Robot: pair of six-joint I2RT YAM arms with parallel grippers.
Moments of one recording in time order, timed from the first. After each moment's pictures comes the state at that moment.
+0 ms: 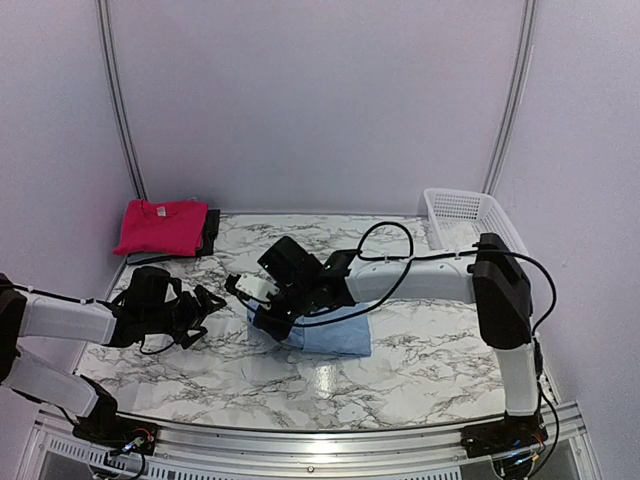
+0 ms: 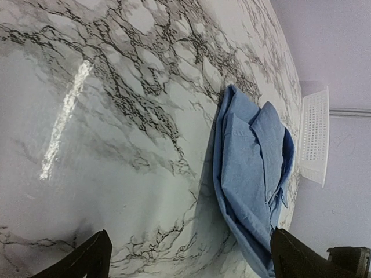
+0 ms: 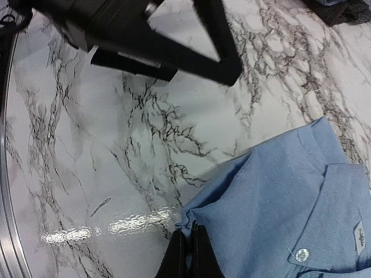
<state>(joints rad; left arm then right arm) -0.45 1.30 0.38 0.23 0.24 -1.11 1.10 2.15 1.70 -0.43 -0.14 -0.13</state>
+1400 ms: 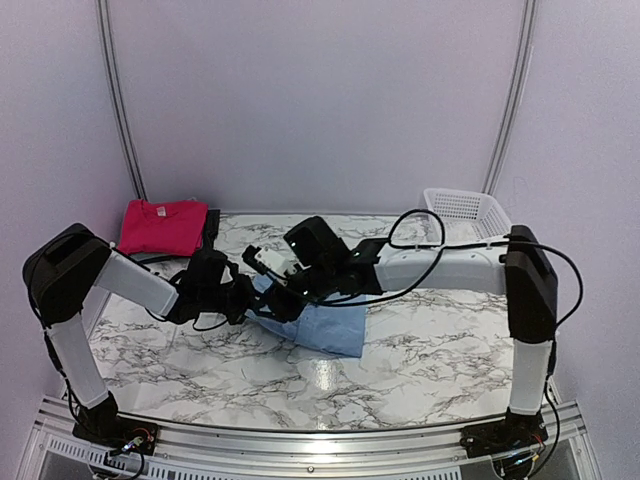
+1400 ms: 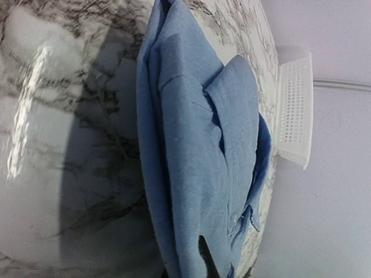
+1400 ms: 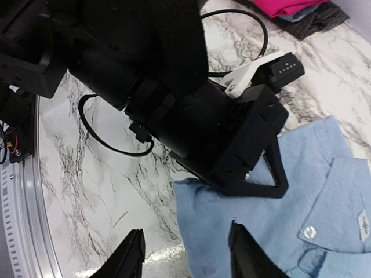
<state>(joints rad) -0.60 1.82 0.72 0.52 0.32 -1.25 1.03 2.03 1.58 -0.27 -0.24 0.00</state>
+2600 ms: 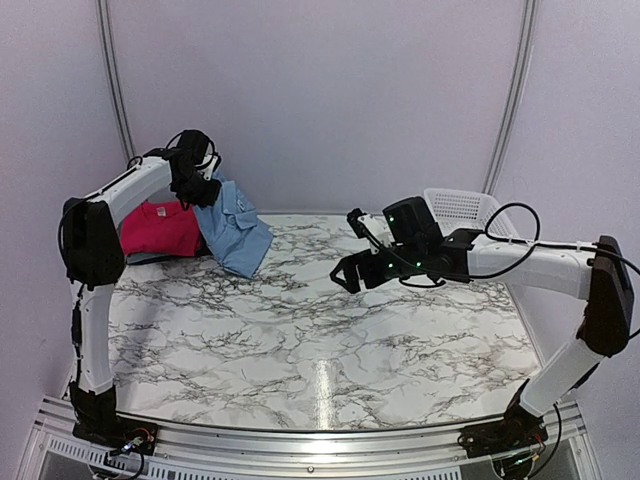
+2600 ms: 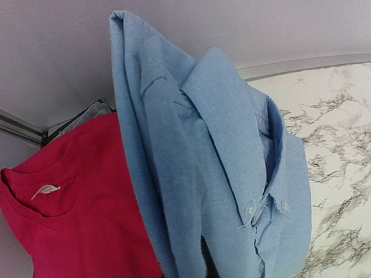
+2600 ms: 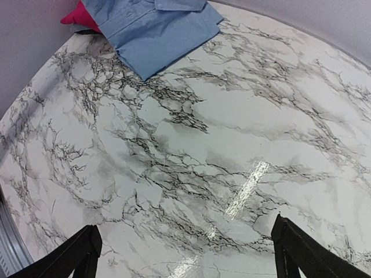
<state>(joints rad) -0.27 2.22 2.16 -0.81 -0.13 0.05 0.76 1.57 1.14 -0.24 -0.09 0.20</state>
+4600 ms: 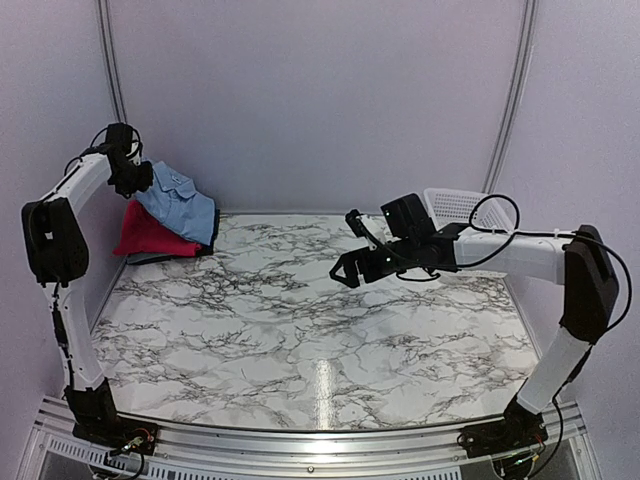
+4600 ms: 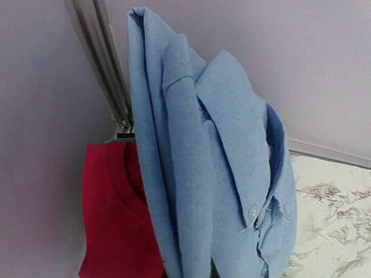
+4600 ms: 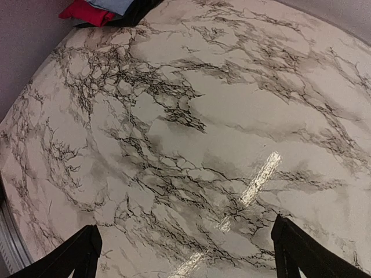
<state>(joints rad) 0.09 2.12 2.11 -0.73 -0.01 -0.12 0.66 1.68 1.19 -0.24 -0.24 0.18</state>
